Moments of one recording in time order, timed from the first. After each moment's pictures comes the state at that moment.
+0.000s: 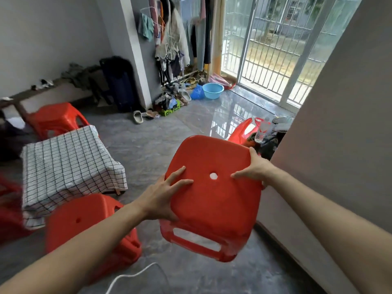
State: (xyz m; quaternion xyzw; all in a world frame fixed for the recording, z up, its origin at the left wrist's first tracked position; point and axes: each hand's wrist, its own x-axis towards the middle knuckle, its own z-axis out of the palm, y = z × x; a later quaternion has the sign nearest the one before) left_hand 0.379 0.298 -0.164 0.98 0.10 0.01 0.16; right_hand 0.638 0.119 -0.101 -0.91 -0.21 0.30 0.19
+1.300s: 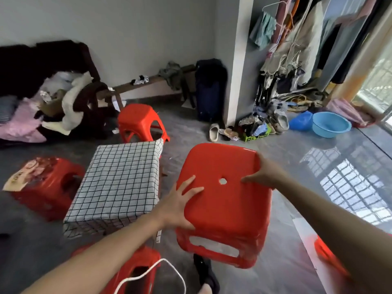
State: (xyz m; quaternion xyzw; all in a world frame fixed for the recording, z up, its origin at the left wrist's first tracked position) left_hand 0.572 0.759 -0.196 0.90 0.41 0.01 0.18; right_hand 0.885 0.757 -0.146 -0.78 -0.52 0.32 0.13
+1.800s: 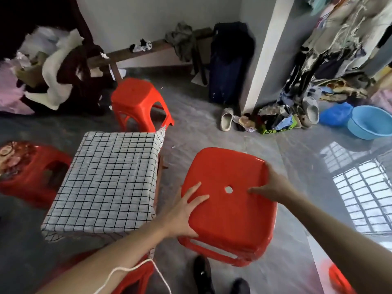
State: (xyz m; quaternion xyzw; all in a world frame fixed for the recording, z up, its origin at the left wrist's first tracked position) left_hand 0.601 0.954 -0.302 0.87 0.44 -0.06 0.22; right_hand 0.913 0.975 -0.272 -0.78 -0.50 0.37 0.07
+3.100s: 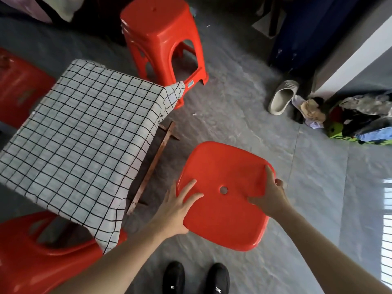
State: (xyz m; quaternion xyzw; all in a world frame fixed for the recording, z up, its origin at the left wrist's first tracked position) left_hand 0.642 1.072 -0.605 0.75 0.61 -0.10 0.25; right_hand 0.917 1.181 -0.591 -0.71 -0.56 0.43 -0.05
